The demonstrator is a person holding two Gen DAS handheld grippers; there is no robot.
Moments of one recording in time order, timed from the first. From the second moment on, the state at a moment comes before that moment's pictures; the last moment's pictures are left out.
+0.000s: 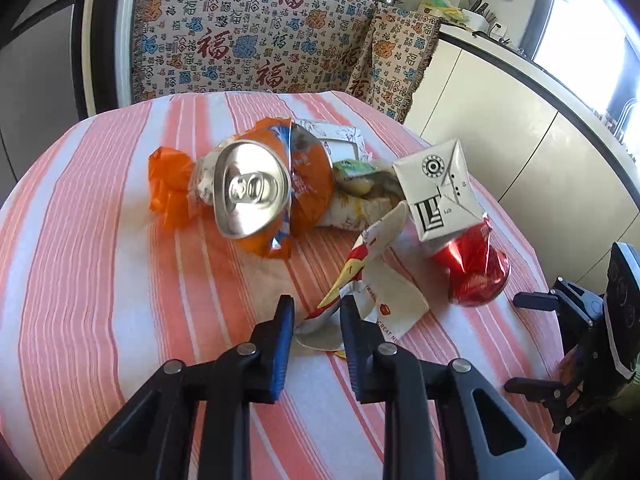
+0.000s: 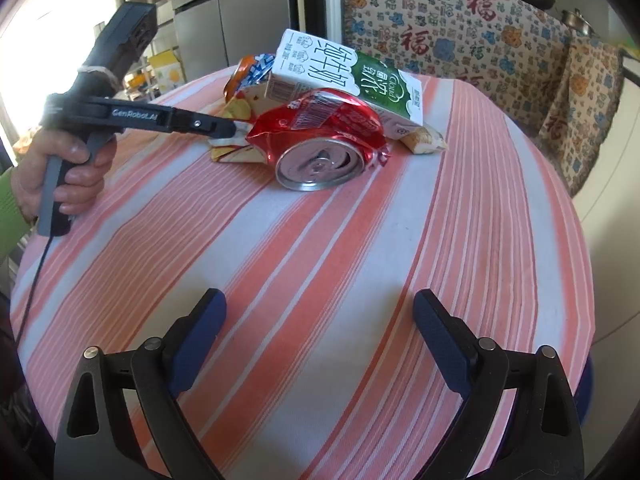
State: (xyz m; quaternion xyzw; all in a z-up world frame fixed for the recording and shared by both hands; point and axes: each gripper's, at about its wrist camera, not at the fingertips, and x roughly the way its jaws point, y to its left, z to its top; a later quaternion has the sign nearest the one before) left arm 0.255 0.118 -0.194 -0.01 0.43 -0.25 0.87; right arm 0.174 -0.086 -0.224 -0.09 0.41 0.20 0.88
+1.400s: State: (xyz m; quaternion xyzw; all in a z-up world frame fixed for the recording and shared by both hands) left arm 0.170 0.093 -0.177 -0.03 0.40 -0.10 0.91; right arm 0.250 -0.087 -0.197 0.04 0.46 0.12 0.88
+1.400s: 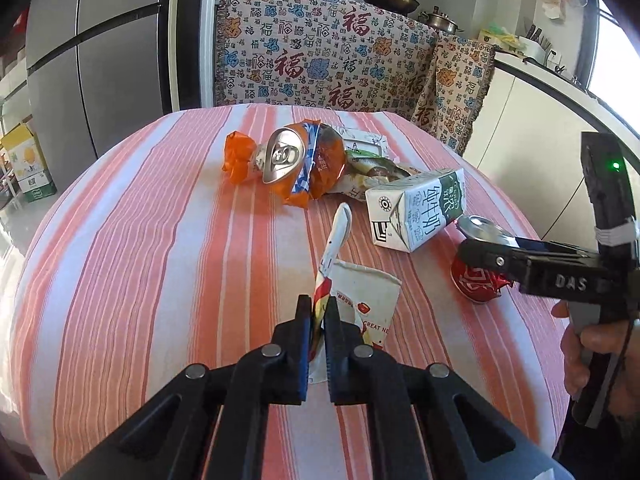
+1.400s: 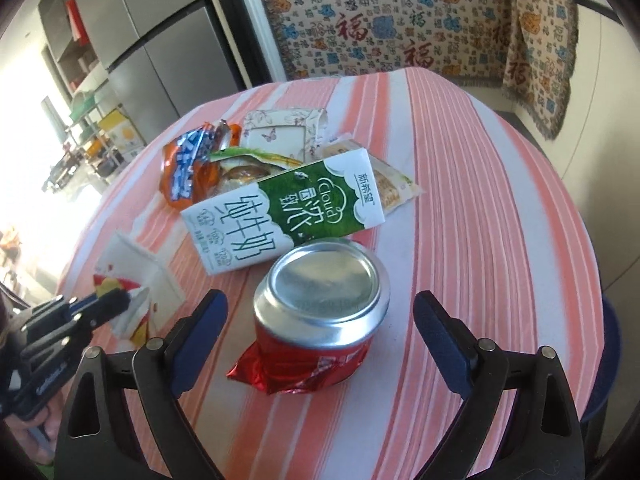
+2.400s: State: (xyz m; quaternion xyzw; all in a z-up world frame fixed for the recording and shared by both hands) left arm 0.135 0.023 -0.149 -0.01 0.39 -0.15 0.91; right arm 0.169 -0.156 -0.162 0.05 0.40 0.16 0.90
